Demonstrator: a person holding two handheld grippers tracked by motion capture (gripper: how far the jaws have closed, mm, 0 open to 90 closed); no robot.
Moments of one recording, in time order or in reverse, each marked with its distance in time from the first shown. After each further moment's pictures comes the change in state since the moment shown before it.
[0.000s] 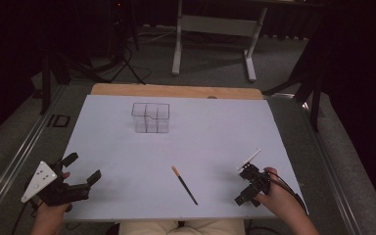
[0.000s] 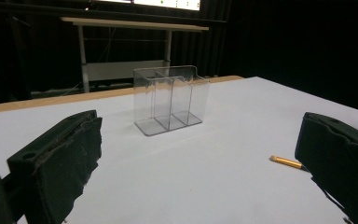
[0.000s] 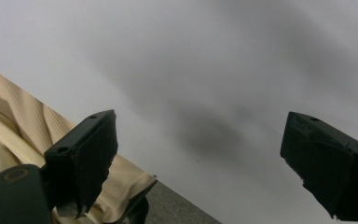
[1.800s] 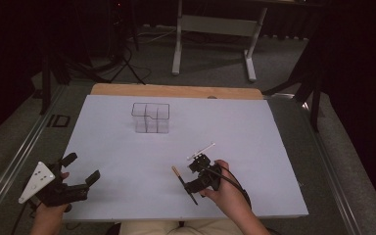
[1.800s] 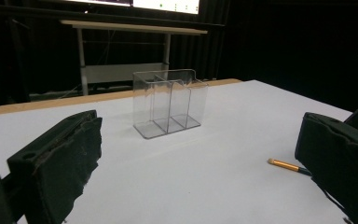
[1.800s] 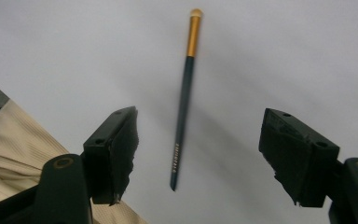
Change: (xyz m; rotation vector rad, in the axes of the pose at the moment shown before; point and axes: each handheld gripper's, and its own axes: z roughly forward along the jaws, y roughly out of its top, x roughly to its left) left arm 0.000 0.001 -0.002 -0.011 -0.004 -0.001; right arm 0.119 0.076 -0.012 -0.305 0.007 -0.089
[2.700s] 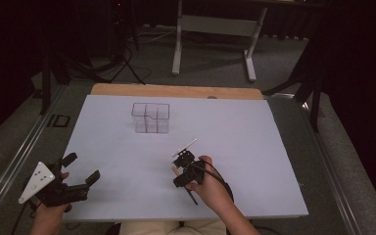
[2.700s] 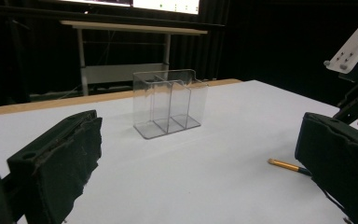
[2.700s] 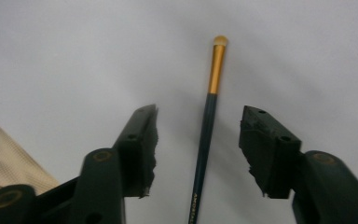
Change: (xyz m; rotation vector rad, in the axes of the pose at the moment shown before) left arm 0.000 0.000 0.000 -0.002 0.003 -0.001; right arm 0.014 0.031 0.032 0.048 0.000 -0.018
